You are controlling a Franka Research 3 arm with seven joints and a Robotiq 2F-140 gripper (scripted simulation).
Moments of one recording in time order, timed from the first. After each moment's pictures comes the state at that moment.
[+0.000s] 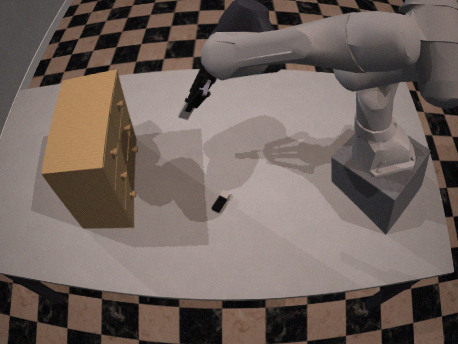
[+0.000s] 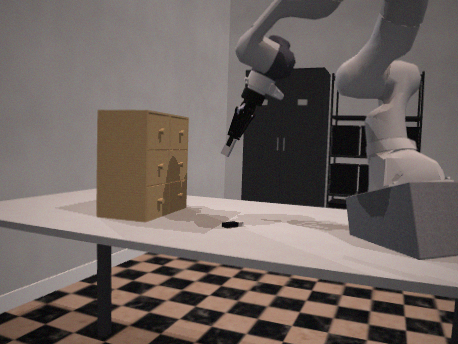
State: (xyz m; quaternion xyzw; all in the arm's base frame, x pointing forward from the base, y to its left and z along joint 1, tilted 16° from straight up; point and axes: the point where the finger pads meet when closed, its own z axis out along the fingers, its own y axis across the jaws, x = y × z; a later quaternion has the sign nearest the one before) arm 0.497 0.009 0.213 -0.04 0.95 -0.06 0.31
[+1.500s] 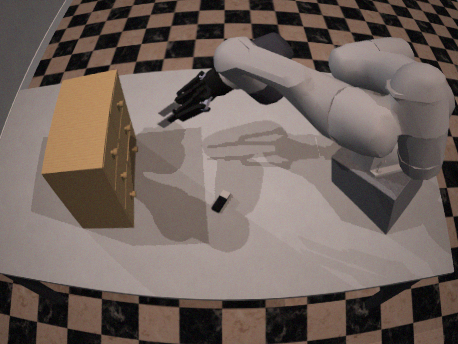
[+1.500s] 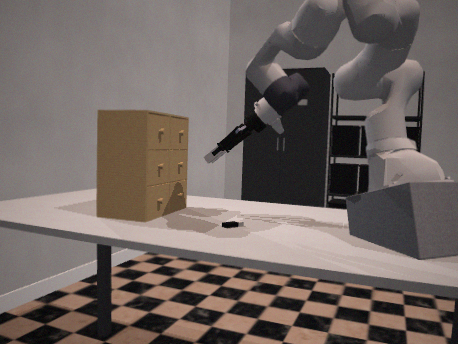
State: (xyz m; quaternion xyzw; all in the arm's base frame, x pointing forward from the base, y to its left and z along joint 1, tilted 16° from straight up) arm 0.556 0.000 0.196 -0.11 0.86 -0.06 0.50
